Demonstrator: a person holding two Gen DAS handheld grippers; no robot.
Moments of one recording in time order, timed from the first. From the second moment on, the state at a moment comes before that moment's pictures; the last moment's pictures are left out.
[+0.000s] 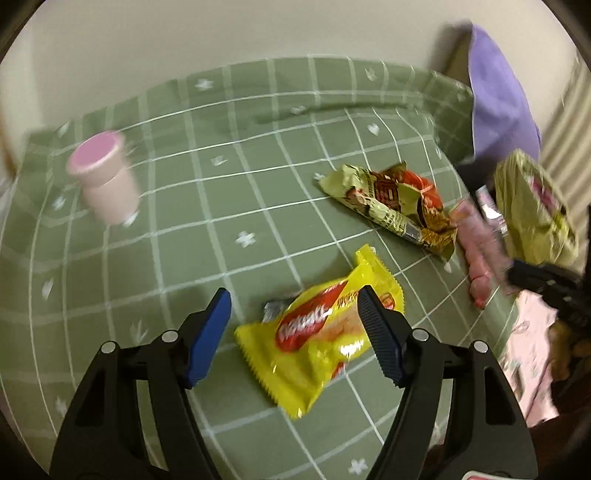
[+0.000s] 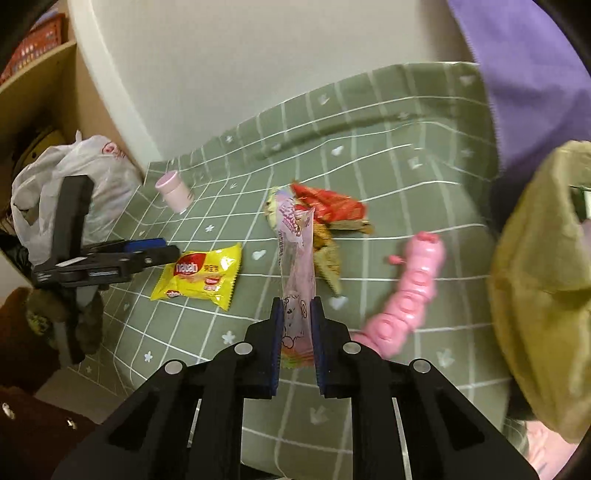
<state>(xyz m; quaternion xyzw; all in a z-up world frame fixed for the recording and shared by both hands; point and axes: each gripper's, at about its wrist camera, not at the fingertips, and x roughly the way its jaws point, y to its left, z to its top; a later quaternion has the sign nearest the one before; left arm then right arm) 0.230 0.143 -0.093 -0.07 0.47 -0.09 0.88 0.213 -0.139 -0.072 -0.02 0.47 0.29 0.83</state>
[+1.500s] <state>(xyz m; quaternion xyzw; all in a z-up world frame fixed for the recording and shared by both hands) 0.192 0.125 -0.116 -0.11 0.50 -0.06 0.86 0.195 -0.140 -0.083 -0.01 0.49 0.28 0.82</state>
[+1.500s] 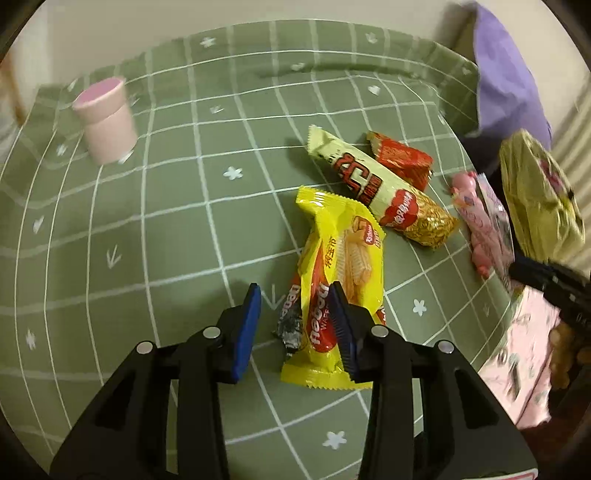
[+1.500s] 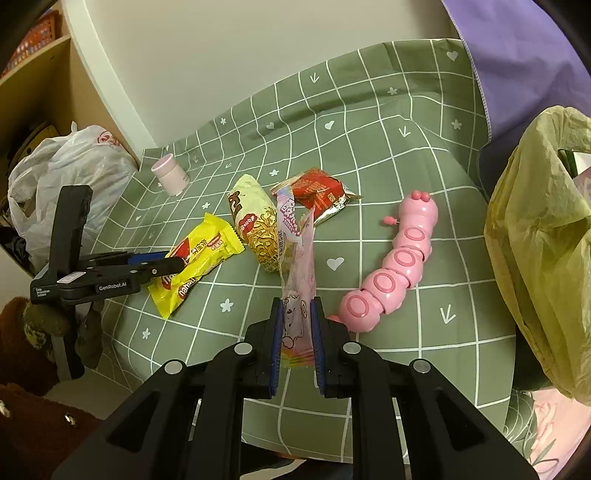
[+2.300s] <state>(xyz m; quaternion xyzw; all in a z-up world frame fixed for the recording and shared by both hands) 0.167 0.114 -0.084 -0.12 0.45 -0.05 0.89 0.204 -0.148 -0.073 0.01 0.48 0.27 0.83</state>
